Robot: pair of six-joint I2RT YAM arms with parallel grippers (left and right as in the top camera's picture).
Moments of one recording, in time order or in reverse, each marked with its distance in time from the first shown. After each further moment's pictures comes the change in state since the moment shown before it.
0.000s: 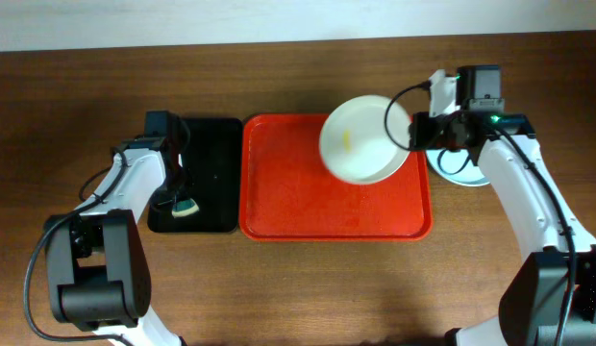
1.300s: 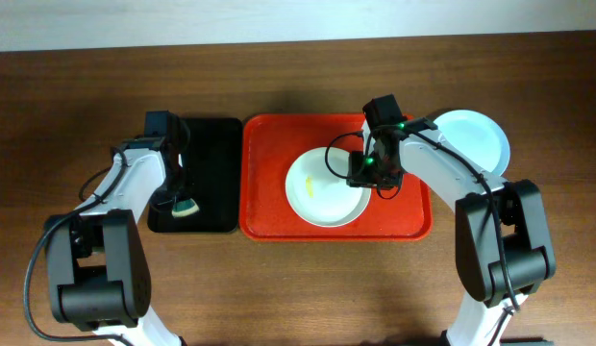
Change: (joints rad) left arm 0.000 0.000 0.000 -0.001 0.000 0.000; right arm 0.258 0.276 0.000 -0.067 0.069 0.278
